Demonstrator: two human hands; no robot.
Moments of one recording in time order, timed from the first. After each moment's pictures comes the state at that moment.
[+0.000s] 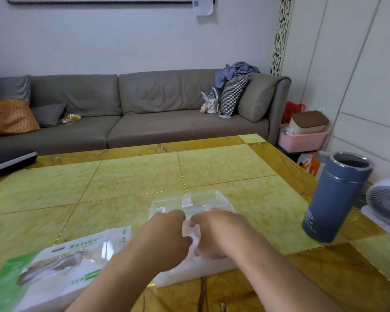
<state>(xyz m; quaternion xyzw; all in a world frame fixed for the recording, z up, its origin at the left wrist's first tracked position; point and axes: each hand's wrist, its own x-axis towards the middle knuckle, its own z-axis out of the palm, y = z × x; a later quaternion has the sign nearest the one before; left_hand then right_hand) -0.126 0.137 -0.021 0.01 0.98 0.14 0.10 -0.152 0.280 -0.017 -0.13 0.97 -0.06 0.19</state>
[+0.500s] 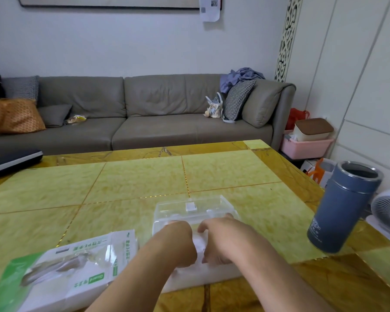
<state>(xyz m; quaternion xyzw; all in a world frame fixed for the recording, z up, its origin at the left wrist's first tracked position) -0.152 0.155 -0.030 -0.03 0.97 0.07 0.22 -0.162 0.275 -0.024 -0.05 0.97 -0.08 0.24</state>
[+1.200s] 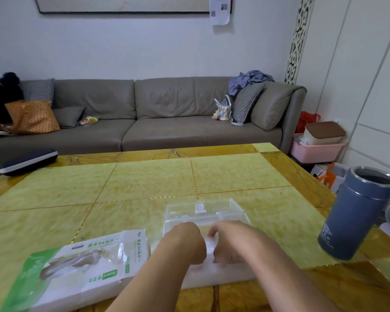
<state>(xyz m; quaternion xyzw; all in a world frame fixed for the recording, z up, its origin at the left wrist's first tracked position) -0.147 0.162 -0.020 -0.06 0.97 0.06 0.22 -0.172 0.272 -0.030 -0.03 0.96 -0.10 0.27</state>
